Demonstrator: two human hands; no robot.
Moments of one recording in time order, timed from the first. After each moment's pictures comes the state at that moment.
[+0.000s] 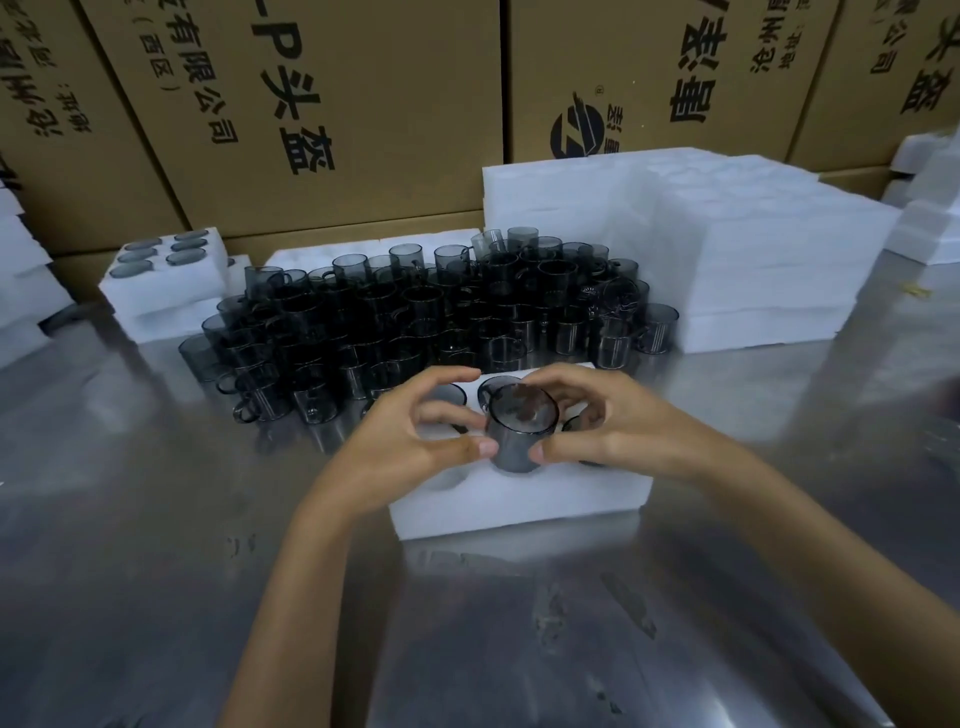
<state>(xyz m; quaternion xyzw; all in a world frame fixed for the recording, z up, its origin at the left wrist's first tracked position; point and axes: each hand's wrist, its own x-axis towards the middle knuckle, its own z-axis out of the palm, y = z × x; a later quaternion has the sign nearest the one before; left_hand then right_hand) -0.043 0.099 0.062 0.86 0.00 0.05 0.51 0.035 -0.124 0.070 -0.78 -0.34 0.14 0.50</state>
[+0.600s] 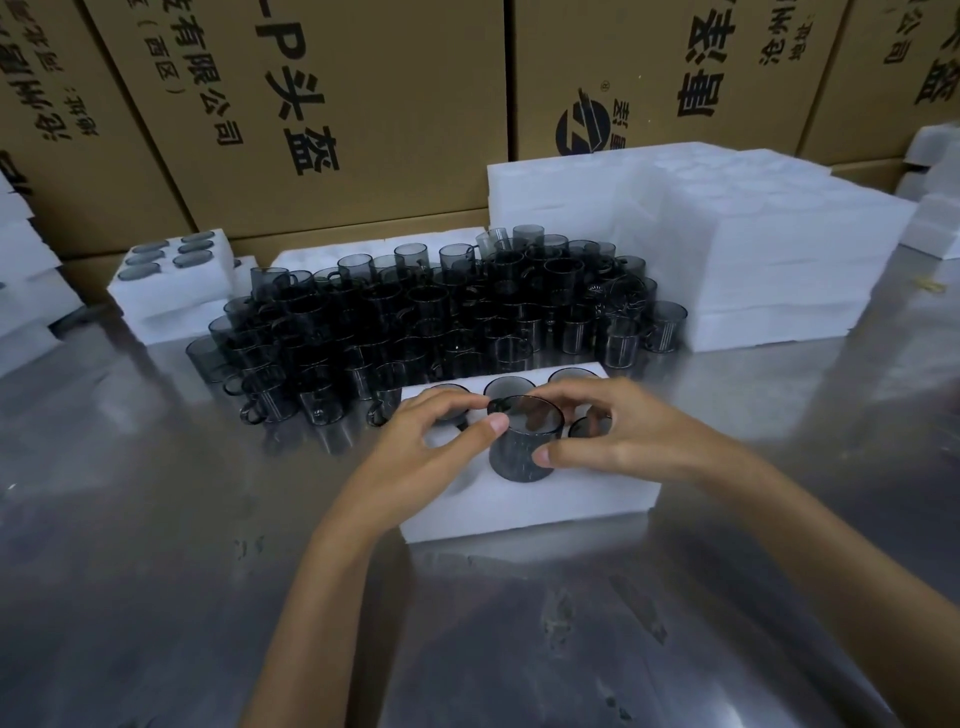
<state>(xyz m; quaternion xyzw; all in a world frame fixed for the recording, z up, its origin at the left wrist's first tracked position) -0.046 0.089 0.048 0.86 0.01 0.10 0.50 0.039 -0.125 0.064 -0.79 -0.36 0.14 0.47</state>
